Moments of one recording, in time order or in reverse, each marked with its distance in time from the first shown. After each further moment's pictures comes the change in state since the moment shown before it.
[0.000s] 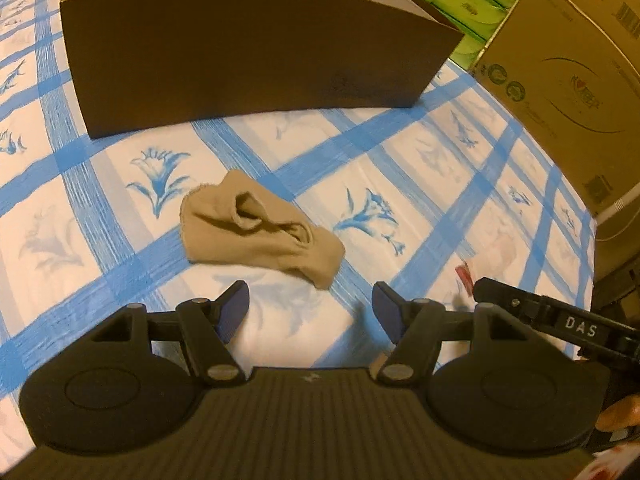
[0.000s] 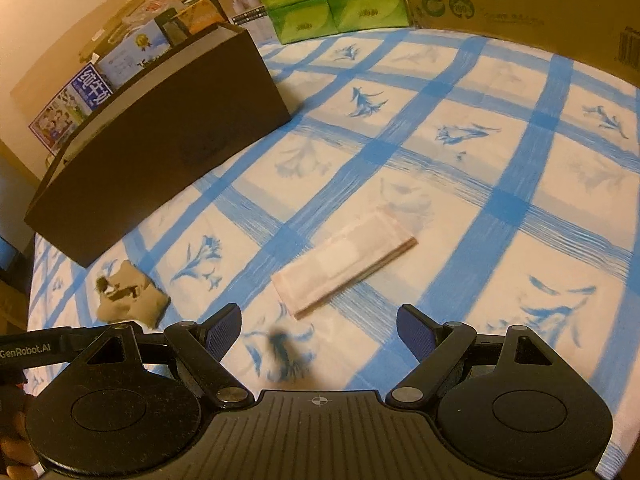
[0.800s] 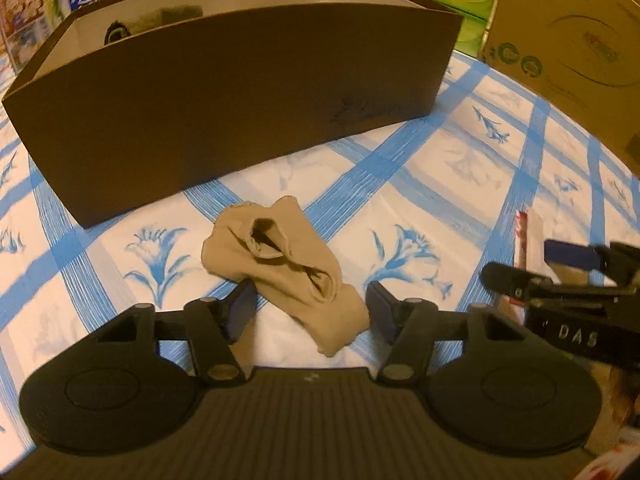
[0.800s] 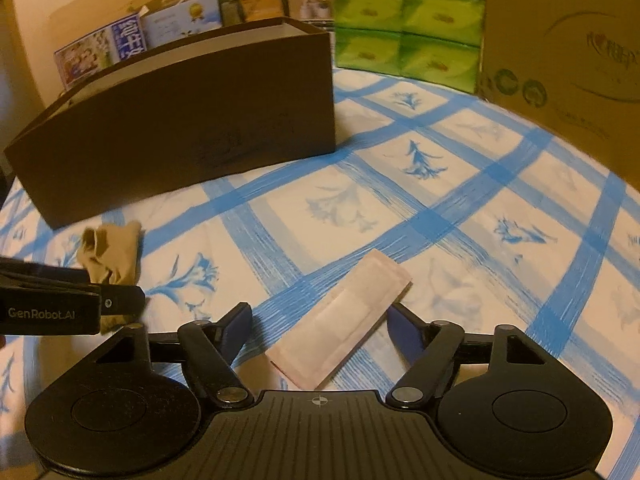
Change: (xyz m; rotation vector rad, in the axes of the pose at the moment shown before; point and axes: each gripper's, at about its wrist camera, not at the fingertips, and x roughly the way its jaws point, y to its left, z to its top) left arm 0.032 -0.018 0.015 0.210 -0.093 0.150; right arm 0.044 0.037 0.009 -0.324 -0.098 -0.078
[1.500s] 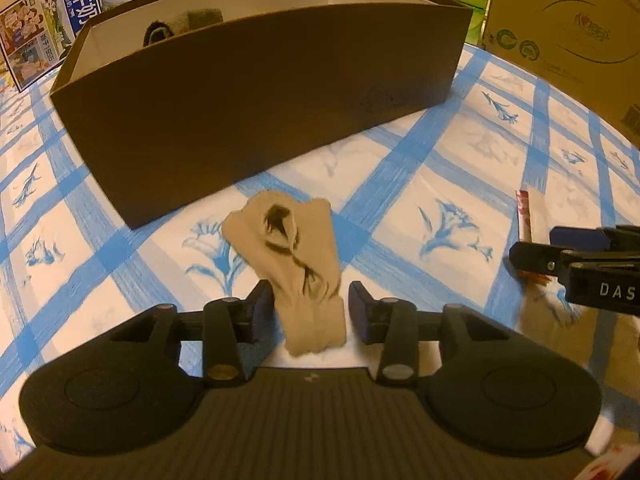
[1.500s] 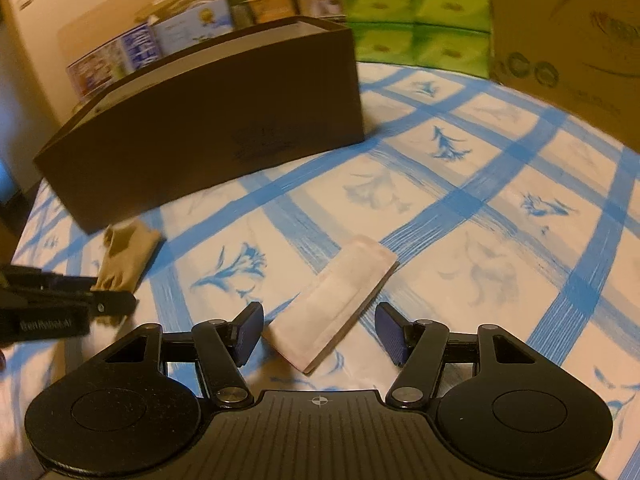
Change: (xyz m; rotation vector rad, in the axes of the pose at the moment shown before) left arm -0.012 0.034 -0.007 0.069 0.006 0.016; right arm -0.009 0.014 -0.004 0.085 0.019 0.067
